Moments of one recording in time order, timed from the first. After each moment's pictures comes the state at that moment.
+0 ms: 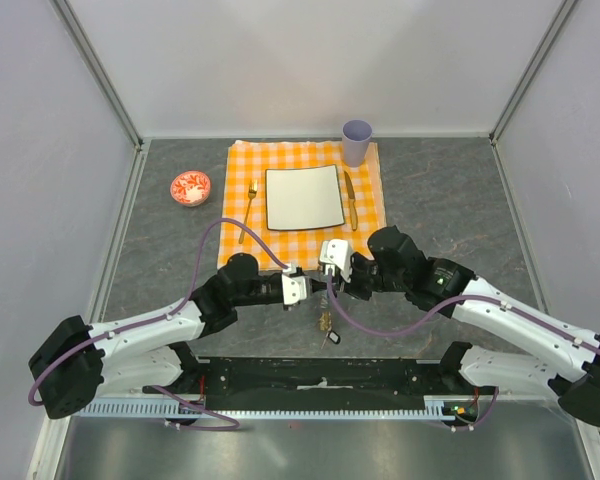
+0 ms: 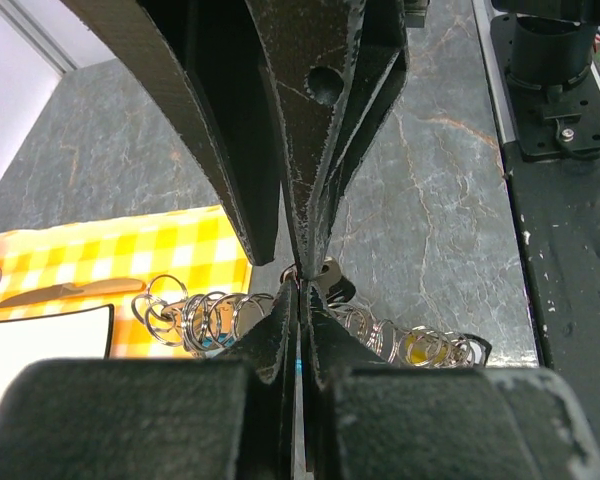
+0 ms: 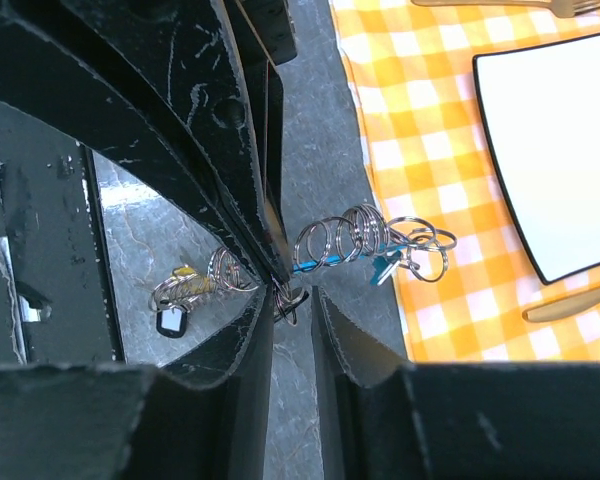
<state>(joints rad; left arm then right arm) -0.92 1.07 0.47 0.45 0.49 0.42 0.91 1.04 0.89 -0.45 -0.28 -0.39</state>
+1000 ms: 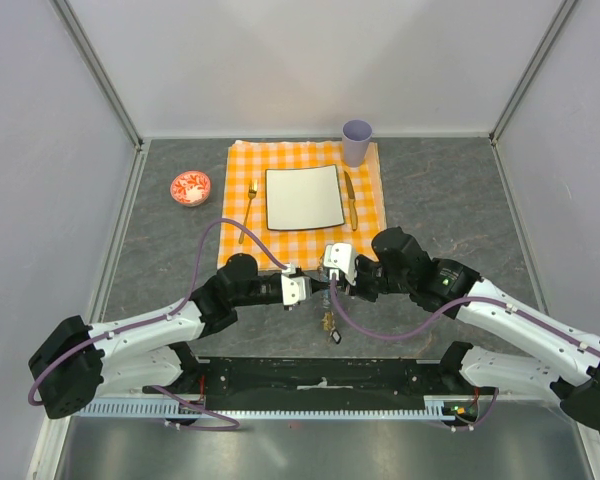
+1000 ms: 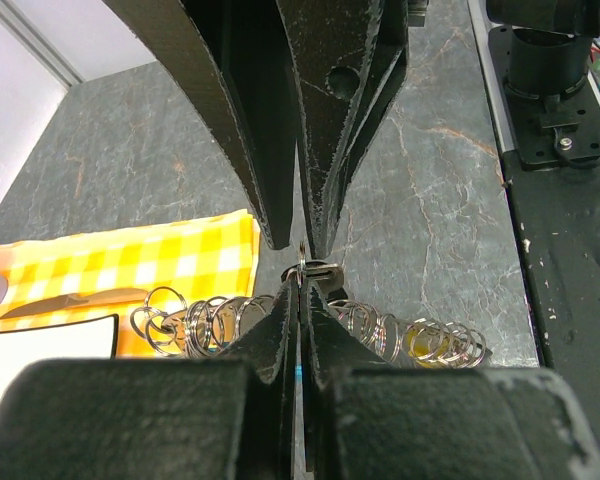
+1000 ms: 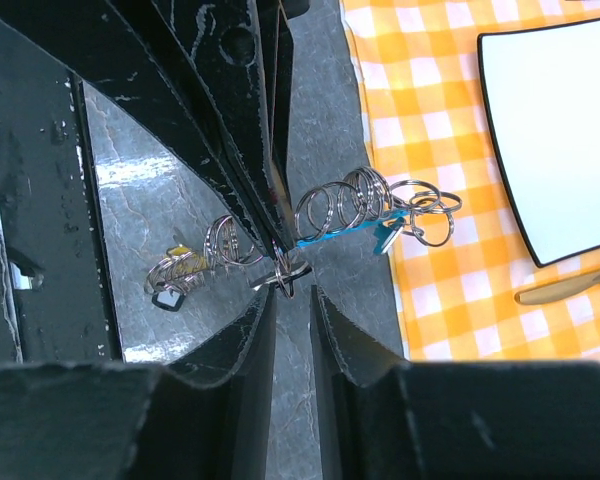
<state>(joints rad) -0.93 1.06 0.47 0.48 0.50 0.42 0.90 1.01 0.89 -0.52 -0.28 -0.44</state>
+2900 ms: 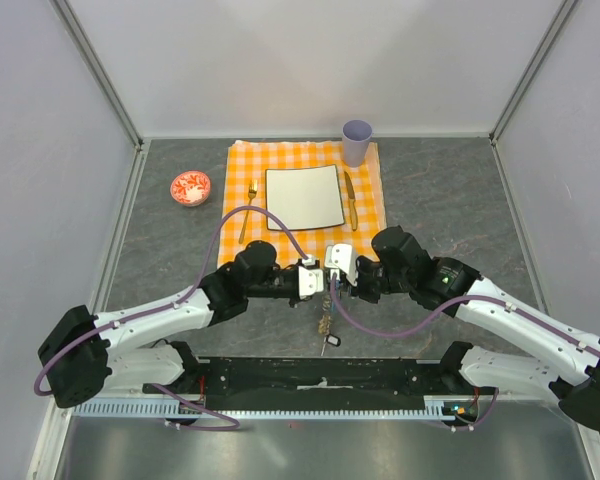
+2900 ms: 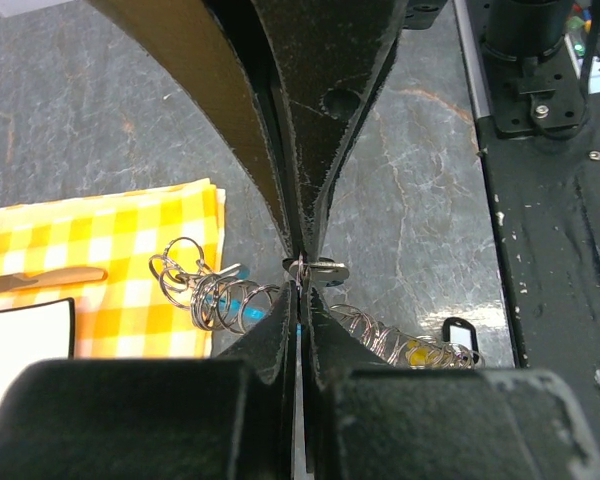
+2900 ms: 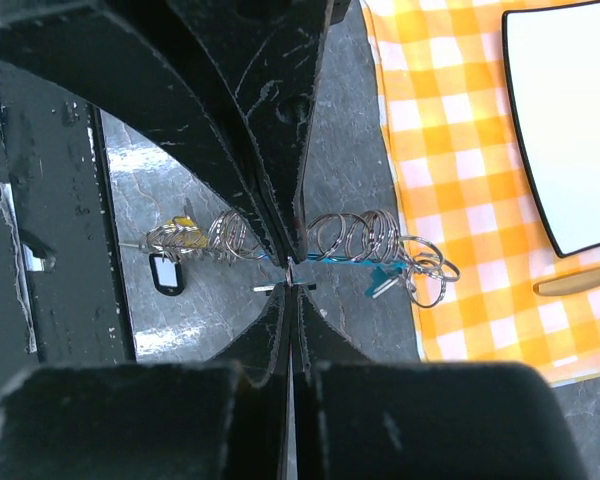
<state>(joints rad) -0.94 1.15 0.63 0.22 0.52 0.44 0.89 1.02 0.90 -0.56 -0.31 -0.45</state>
